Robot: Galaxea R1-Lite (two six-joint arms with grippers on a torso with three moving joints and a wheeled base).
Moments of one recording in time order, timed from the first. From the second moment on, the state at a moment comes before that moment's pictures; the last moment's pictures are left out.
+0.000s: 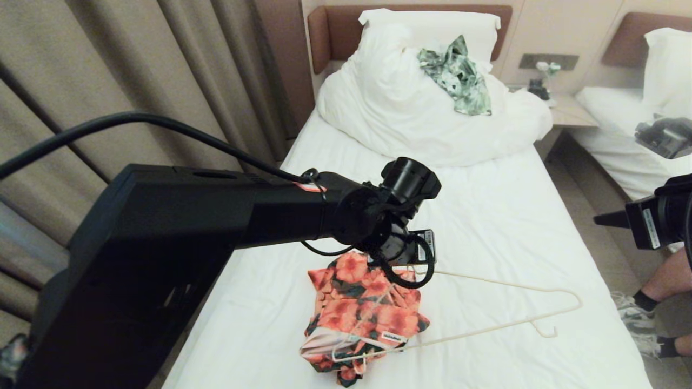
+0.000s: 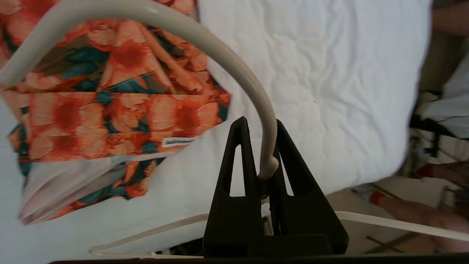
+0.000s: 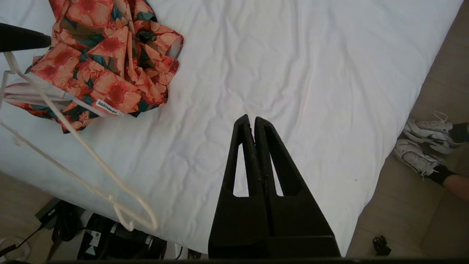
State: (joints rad) left arm -0.85 2.25 -1.90 0.46 0.16 -0.55; right arm 0.07 1.40 -1.17 0.35 0.12 -0.18
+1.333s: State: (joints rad) left arm -0.73 2.46 -1.82 0.35 0.39 -0.41; right arm 0.07 1.39 -1.16 0.35 0.14 -0.19
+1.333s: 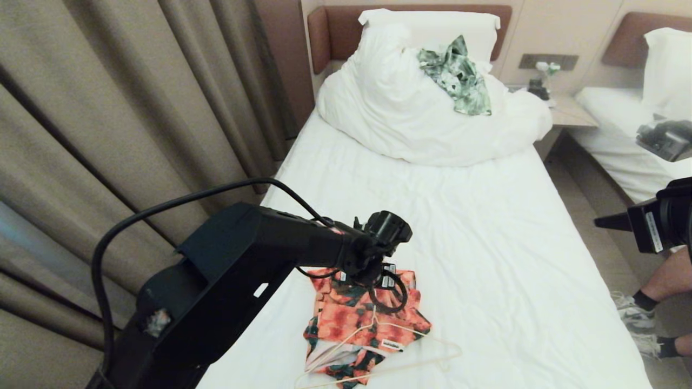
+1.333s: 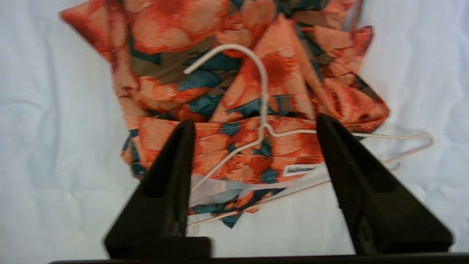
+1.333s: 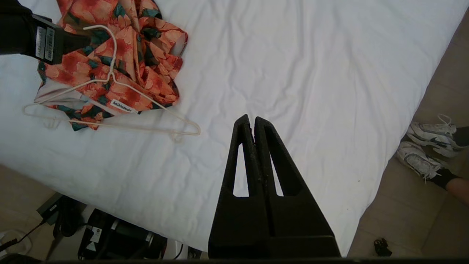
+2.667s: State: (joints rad) left arm -0.47 1.54 -1.07 0.06 0.64 -0.33; right arm 0.06 1.11 -0.75 0.07 0.26 -0.19
